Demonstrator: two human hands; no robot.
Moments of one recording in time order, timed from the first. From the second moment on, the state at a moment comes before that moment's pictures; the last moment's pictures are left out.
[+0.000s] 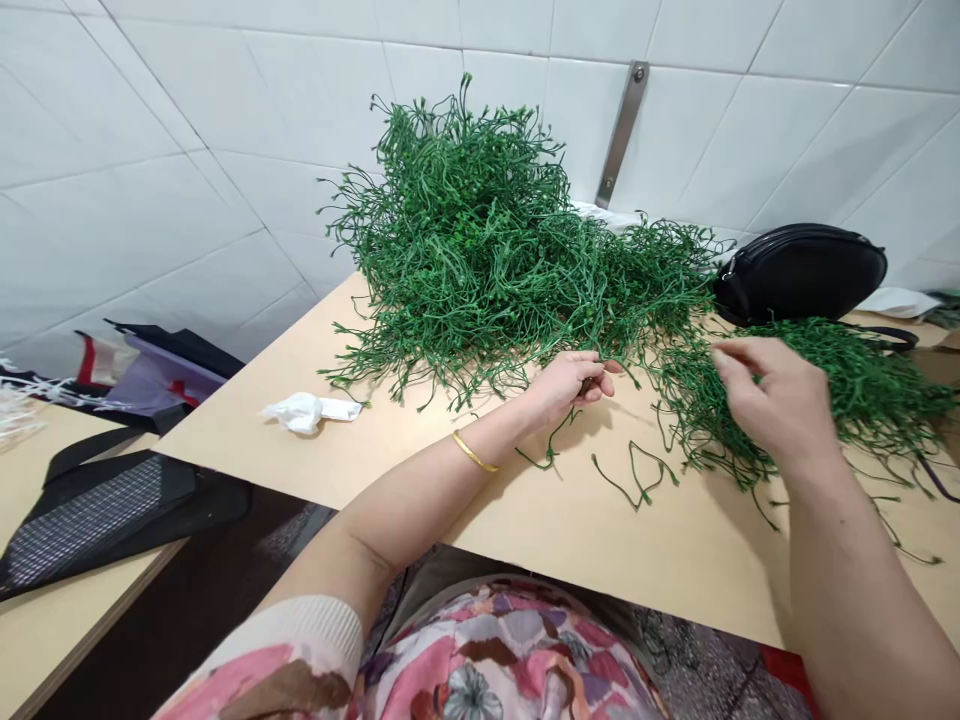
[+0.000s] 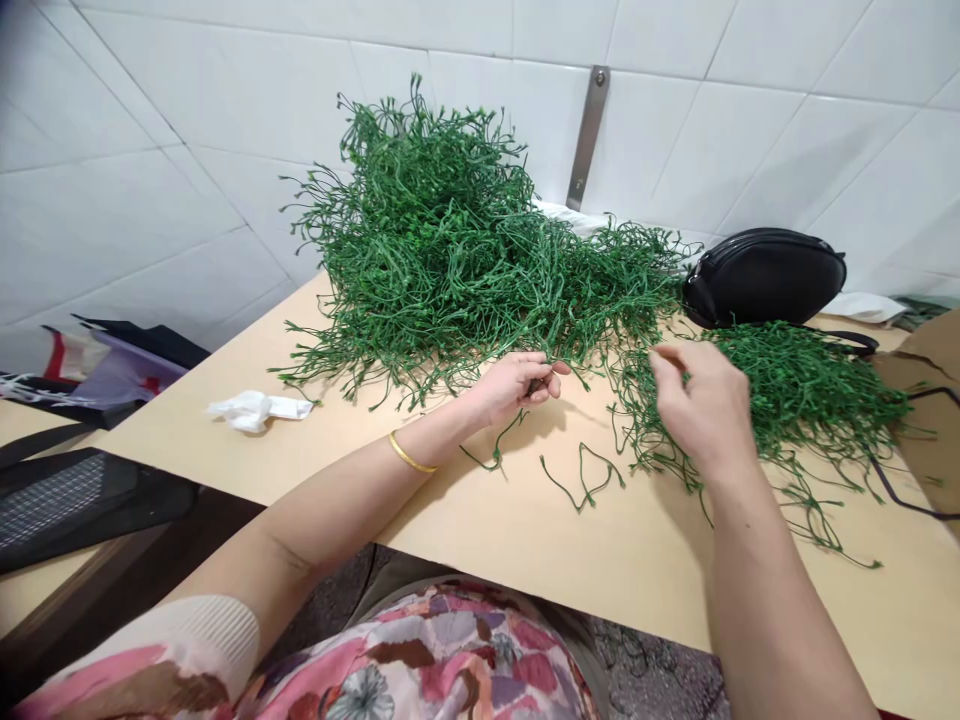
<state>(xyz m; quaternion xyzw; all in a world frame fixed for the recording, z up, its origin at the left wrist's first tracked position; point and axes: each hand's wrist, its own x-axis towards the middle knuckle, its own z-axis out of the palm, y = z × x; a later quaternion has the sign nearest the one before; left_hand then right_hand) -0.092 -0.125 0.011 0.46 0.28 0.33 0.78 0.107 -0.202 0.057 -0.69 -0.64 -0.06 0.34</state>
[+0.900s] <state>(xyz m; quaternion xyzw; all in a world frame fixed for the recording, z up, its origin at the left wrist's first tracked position) -0.092 -0.133 0.006 0.66 0.37 0.33 0.56 0.078 -0.184 0.016 -0.55 -0.65 0.31 0.41</state>
